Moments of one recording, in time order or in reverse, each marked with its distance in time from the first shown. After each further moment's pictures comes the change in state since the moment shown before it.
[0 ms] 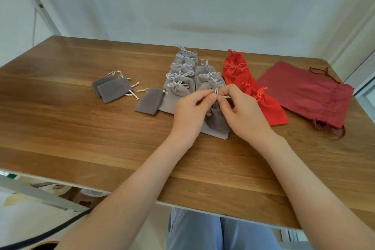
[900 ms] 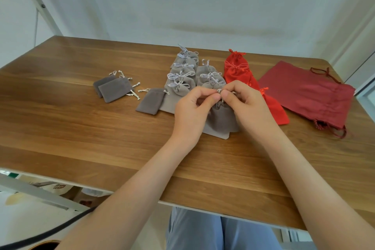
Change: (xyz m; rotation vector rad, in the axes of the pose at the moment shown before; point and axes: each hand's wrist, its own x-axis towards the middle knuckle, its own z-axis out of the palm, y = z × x) left_hand -0.005 0.004 0.001 0.056 0.060 0.137; right_hand 0.005 0.004 -0.004 0.371 0.035 0.107
